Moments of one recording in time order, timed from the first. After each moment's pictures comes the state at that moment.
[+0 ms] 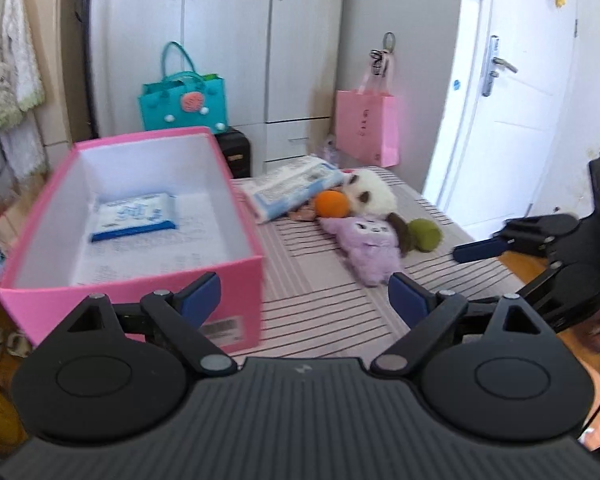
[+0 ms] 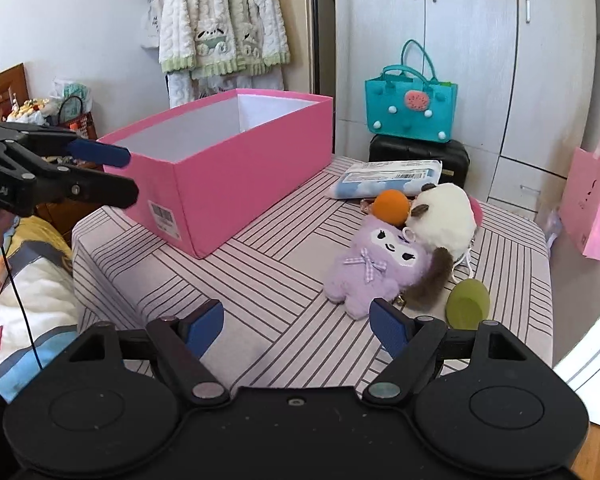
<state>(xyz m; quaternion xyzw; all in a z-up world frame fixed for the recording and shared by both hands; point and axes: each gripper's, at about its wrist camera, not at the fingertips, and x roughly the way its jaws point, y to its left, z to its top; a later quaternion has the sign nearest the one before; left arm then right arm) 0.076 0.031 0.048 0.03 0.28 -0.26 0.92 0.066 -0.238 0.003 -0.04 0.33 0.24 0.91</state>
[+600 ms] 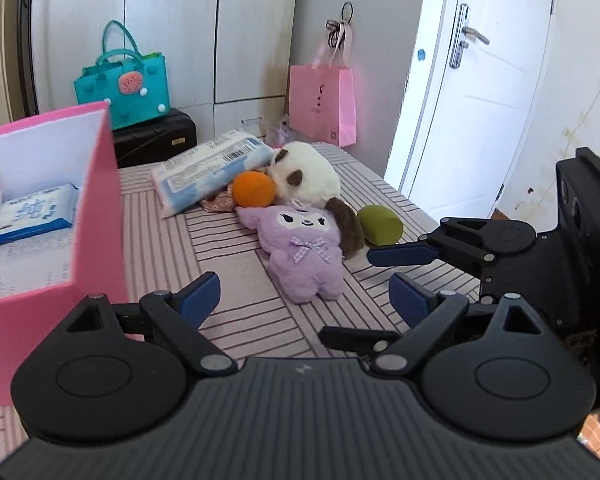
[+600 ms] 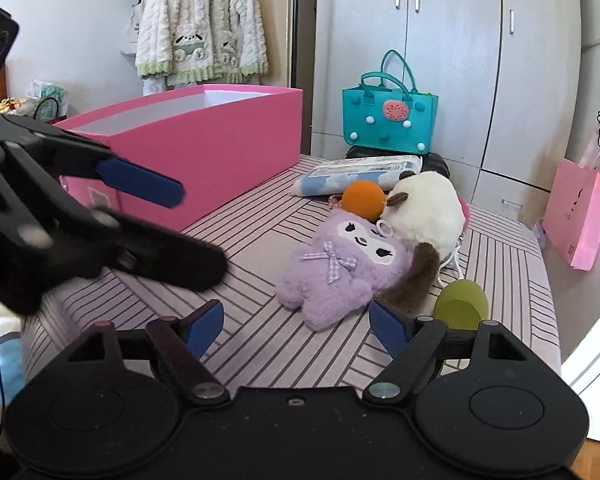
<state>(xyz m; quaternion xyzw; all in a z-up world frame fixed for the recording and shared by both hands) 0.115 -0.057 0.005 0.04 0.30 -0.31 0.90 0.098 -0.241 -0.044 -0.06 0.29 0.21 0.93</state>
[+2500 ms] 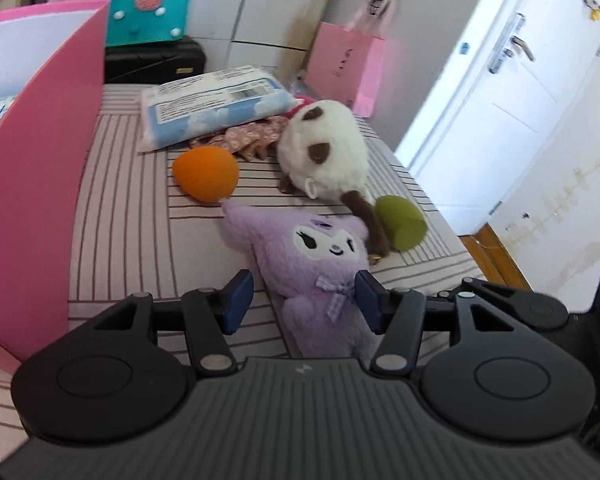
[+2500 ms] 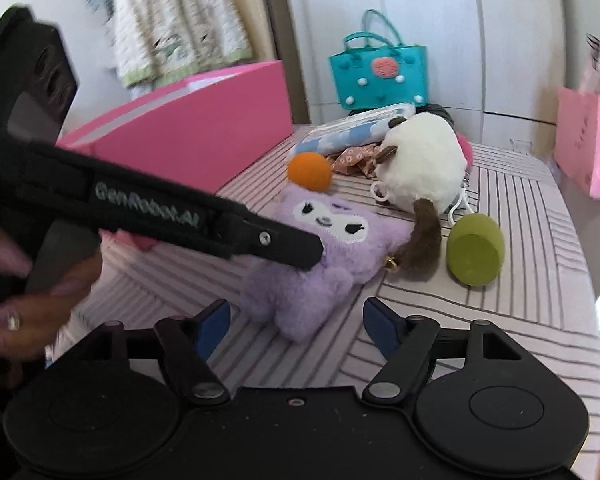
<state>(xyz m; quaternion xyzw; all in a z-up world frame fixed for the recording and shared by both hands) 0.167 -0.072 -0.028 -0.07 0.39 -0.29 0.87 0.100 -0.254 -0.057 0.04 0.34 0.21 0.91</state>
